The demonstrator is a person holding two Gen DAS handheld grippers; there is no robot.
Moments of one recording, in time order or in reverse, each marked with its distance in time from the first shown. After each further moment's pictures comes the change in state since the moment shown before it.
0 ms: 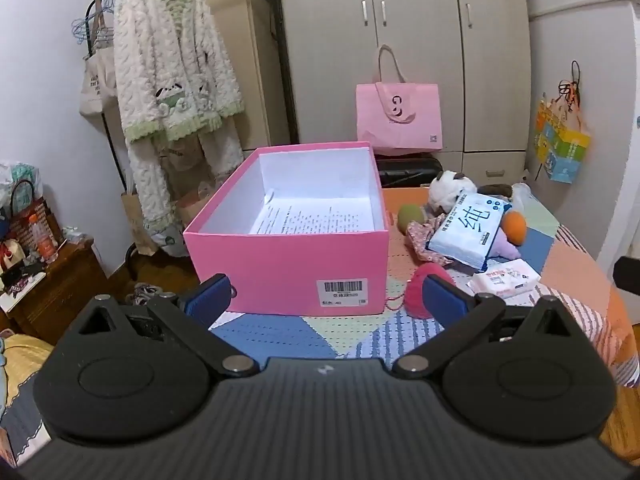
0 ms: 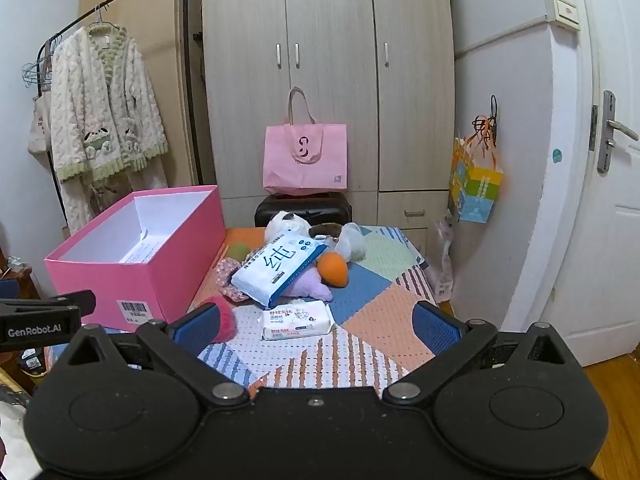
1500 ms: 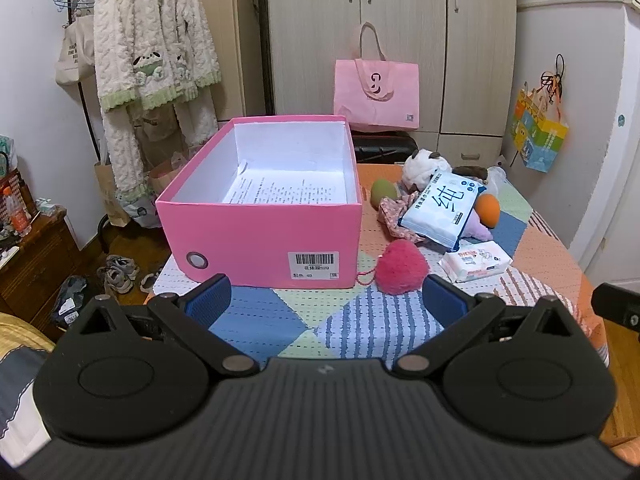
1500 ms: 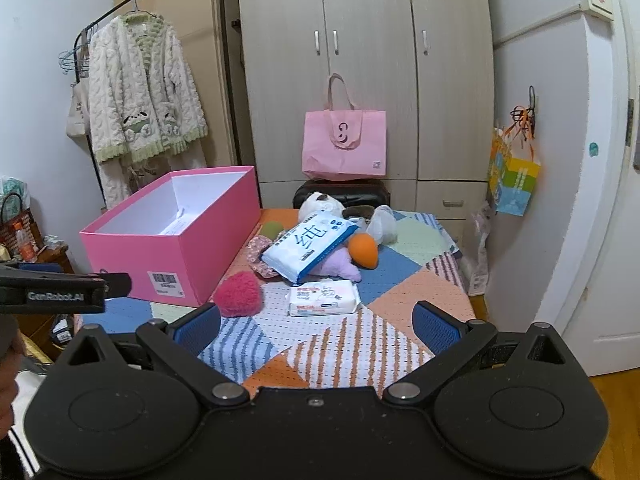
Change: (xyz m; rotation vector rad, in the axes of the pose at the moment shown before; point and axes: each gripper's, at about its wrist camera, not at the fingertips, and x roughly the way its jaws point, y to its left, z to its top) left arm 0.005 -0.001 -0.003 -0.042 0.082 -0.093; right arm -0.004 -0.009 -0.012 -0.035 0.037 0.129
